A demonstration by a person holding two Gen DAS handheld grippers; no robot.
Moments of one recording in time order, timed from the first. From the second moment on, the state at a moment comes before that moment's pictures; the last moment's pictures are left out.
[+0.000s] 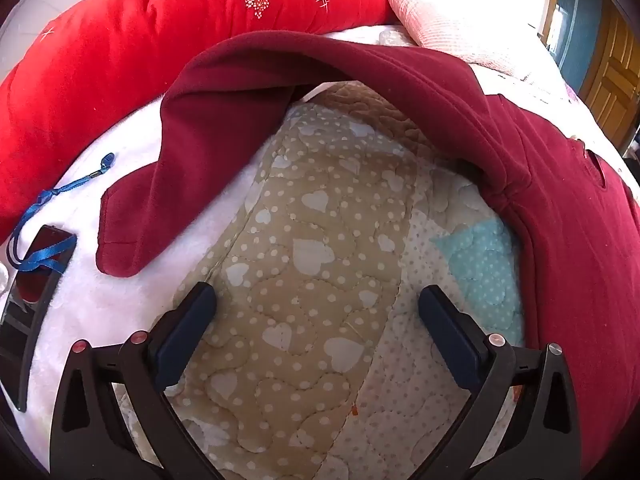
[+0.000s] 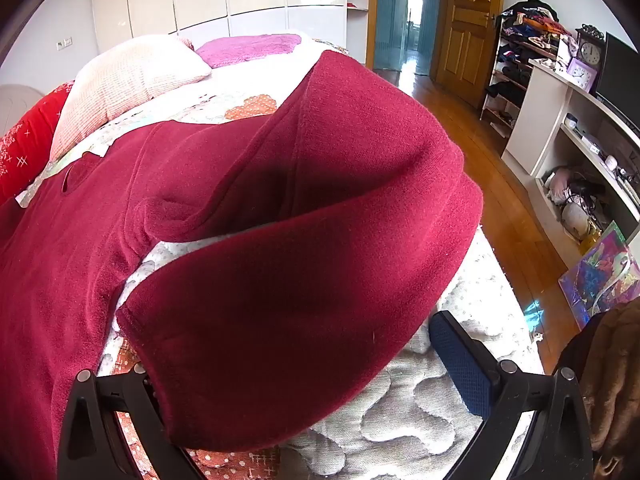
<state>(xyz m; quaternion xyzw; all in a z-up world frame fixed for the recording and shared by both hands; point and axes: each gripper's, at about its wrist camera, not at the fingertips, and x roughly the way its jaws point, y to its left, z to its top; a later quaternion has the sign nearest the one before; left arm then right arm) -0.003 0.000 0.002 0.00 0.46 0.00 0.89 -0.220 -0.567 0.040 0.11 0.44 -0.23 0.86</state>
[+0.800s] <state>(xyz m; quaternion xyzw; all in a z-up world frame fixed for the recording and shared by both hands) -0.093 -0.045 0.050 0.00 0.42 -0.03 0.90 -0.220 -0.567 0.038 0.11 0.44 -0.23 0.86</state>
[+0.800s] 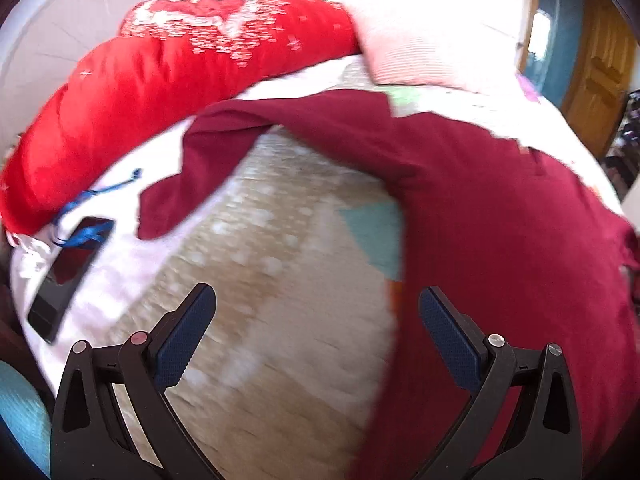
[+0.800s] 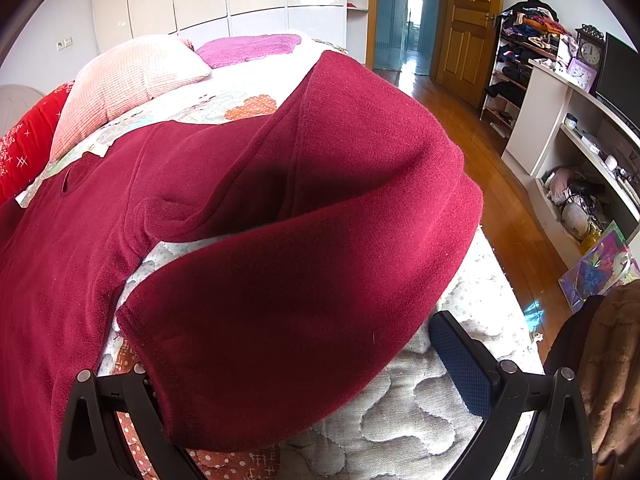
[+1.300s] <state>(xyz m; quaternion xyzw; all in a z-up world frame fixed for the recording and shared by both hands) -0.122 -0.090 0.067 -0.02 0.42 -0.09 0.90 -0.324 -0.539 0.142 0.07 0.45 -0.17 0.88</state>
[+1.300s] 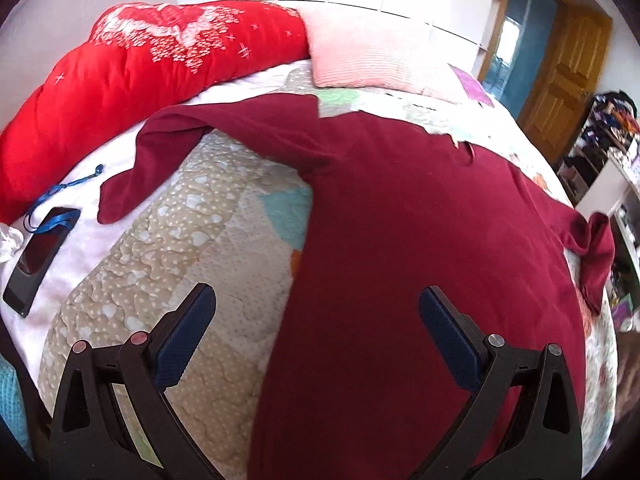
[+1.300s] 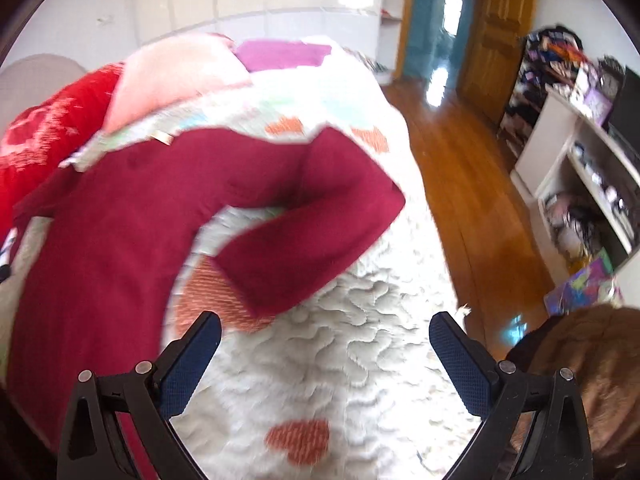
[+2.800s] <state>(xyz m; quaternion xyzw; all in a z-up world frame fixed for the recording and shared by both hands) -0.131 -0.128 0.063 0.02 0.40 -0.11 0.91 -0.226 -0.352 0.101 0.08 0.43 -0.04 0.90</state>
